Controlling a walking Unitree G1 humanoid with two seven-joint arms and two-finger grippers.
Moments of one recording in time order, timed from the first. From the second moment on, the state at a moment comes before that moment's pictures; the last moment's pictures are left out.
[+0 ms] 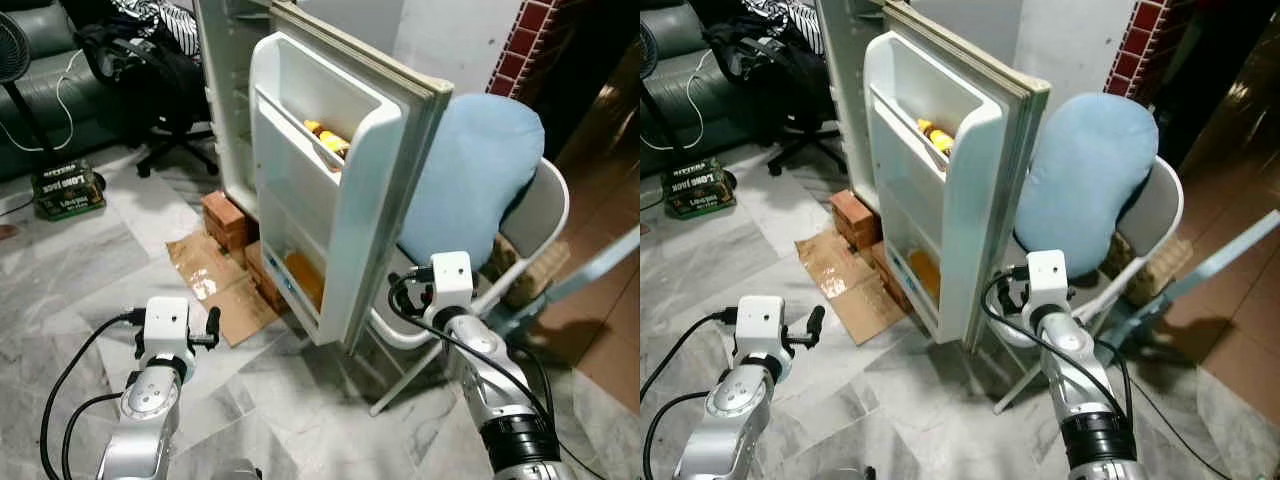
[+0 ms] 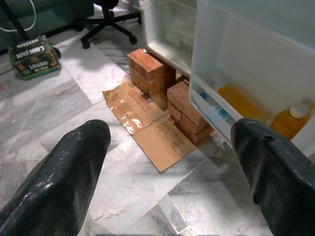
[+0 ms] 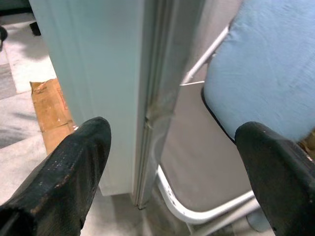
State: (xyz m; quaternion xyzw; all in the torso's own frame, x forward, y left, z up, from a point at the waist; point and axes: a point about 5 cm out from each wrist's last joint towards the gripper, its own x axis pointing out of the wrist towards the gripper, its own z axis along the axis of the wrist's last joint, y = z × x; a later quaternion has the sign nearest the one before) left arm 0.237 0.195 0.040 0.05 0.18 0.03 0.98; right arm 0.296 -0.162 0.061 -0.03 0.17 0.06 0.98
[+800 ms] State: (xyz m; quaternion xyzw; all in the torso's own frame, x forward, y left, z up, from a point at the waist) left arm 0.220 0.215 0.015 0.04 0.30 0.09 0.95; right arm 0.324 -0.172 0.079 -0.04 0.13 0.01 0.99
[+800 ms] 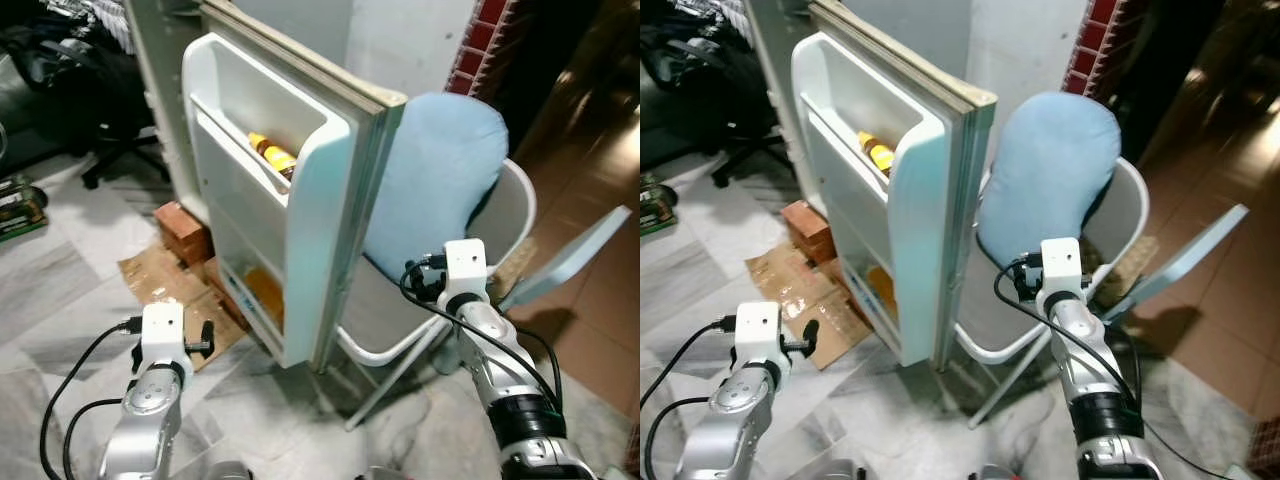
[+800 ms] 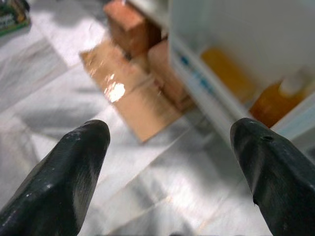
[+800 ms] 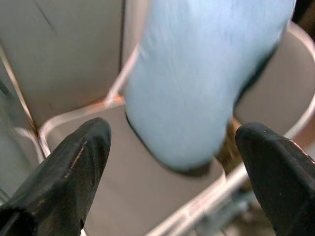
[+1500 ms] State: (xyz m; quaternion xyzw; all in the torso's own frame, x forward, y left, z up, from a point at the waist) left arm 0.172 0.234 -0.029 0.00 0.39 0.14 0.91; right arm 0.339 -0.067 0.159 0.18 0.05 0.35 0.92
